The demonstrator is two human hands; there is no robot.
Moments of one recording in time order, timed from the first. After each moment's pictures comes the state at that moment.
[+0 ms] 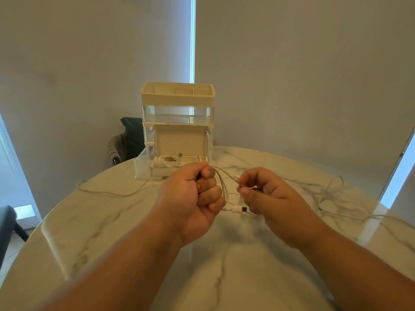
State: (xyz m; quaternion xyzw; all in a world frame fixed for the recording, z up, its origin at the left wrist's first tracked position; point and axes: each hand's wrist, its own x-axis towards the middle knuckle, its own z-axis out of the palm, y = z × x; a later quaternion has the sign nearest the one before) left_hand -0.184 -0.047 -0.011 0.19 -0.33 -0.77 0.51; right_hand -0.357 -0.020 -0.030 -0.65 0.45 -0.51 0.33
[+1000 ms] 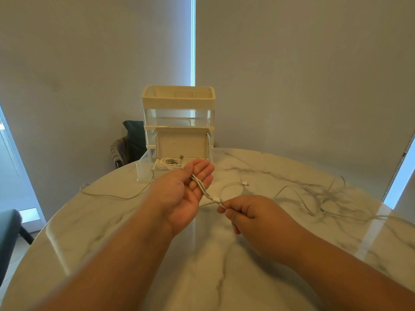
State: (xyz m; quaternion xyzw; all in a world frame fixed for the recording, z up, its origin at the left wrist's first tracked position) left_hand -0.172 -0.062 -0.008 0.27 -0.29 -0.71 0.59; right_hand -0.332 -0.010 -0.032 -0.73 0.58 -0.29 0.20
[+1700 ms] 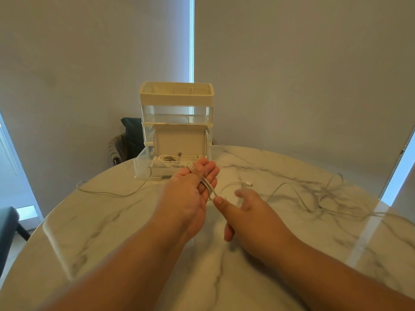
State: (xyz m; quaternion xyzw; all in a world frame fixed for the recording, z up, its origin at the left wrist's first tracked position) left_hand -0.197 -0.060 -0.025 0.29 -0.33 -0.65 0.62; right_hand -0.317 -0.009 -0.040 -0.59 0.65 -0.39 0.28
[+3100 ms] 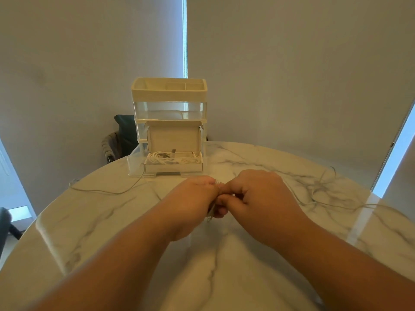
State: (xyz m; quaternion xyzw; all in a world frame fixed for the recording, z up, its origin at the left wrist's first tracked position) left_hand -0.189 -0.051 -0.030 0.39 -0.70 -0.48 0.35; right_hand -0.338 -0.005 -0.014 -0.77 0.56 -0.28 -0.06
